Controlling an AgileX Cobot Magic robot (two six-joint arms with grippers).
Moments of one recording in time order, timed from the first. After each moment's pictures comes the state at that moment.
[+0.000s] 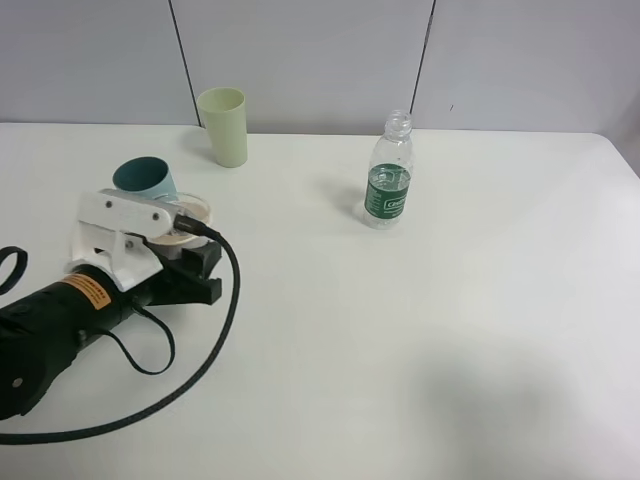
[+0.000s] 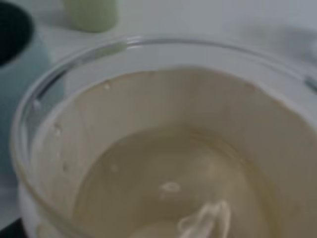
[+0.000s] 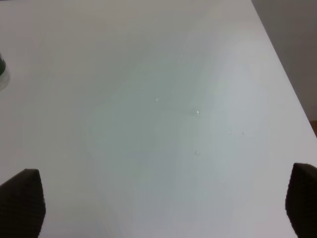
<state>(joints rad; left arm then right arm) -0.78 1.74 -0.22 -0.55 -1.12 0.02 0.00 0.00 -0.50 -0.11 1.05 0.04</state>
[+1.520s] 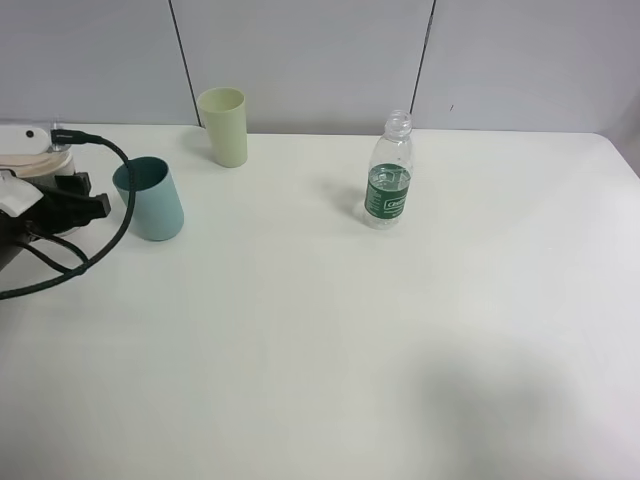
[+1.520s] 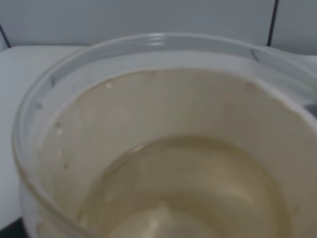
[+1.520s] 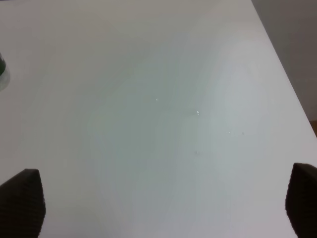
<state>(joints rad) -0.28 1.59 -0.27 -0.54 -1.03 0.26 0.00 0.00 -0.50 -0.11 1.05 0.04</state>
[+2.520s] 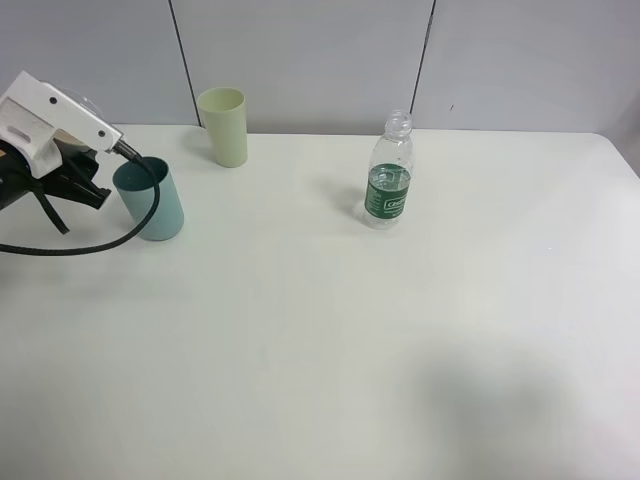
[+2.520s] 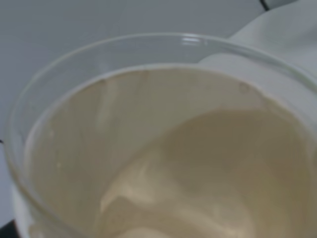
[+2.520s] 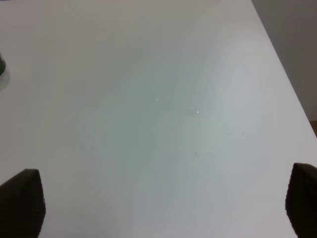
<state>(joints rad) -0.19 1.59 -0.48 -0.51 -0.80 1.01 0.00 0.00 -0.50 -0.11 1.05 0.04</state>
